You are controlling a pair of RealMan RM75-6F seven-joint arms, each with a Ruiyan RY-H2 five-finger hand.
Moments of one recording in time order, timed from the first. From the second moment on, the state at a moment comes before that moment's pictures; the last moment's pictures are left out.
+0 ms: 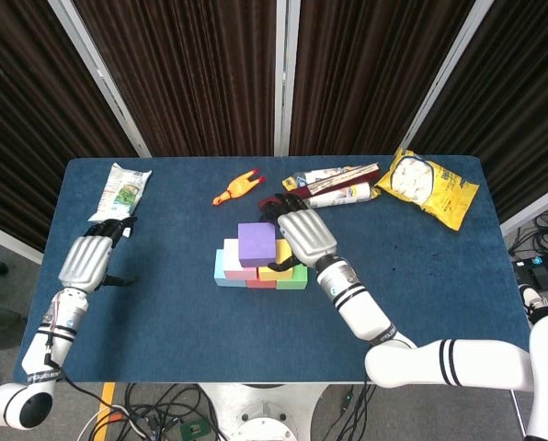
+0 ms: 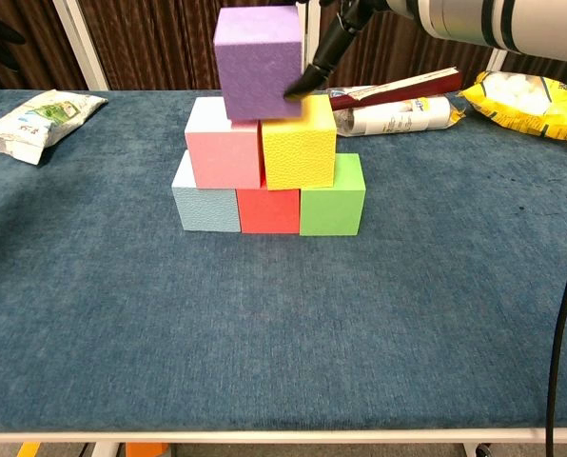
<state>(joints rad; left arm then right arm) -0.48 -1.22 -0.17 -1.70 1.20 1.15 0.12 1.09 -1.40 0.28 -1.81 -0.67 1.03 -0.41</state>
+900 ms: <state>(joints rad) -0.48 -1.22 -0.17 -1.70 1.19 1.14 0.11 1.07 -1.44 0.28 -1.81 -0.67 1.06 -0.45</state>
